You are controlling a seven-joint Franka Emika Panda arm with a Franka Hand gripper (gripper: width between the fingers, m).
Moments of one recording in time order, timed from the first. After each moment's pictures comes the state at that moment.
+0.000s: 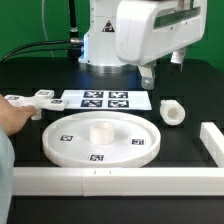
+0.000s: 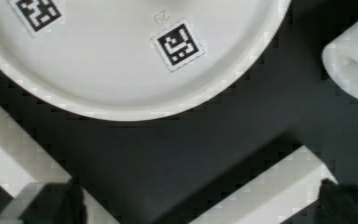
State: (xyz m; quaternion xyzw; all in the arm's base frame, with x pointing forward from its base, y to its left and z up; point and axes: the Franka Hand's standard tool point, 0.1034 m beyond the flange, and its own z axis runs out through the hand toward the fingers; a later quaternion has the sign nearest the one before) arm 0.562 0.055 0.119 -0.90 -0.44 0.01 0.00
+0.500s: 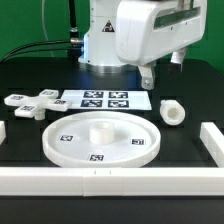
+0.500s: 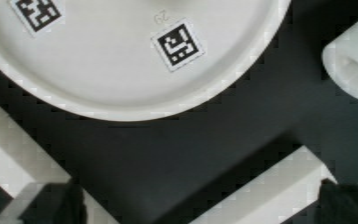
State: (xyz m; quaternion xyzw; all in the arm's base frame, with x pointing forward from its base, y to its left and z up) arm 0.562 0.055 0.118 -0.90 -0.44 0.01 0.00
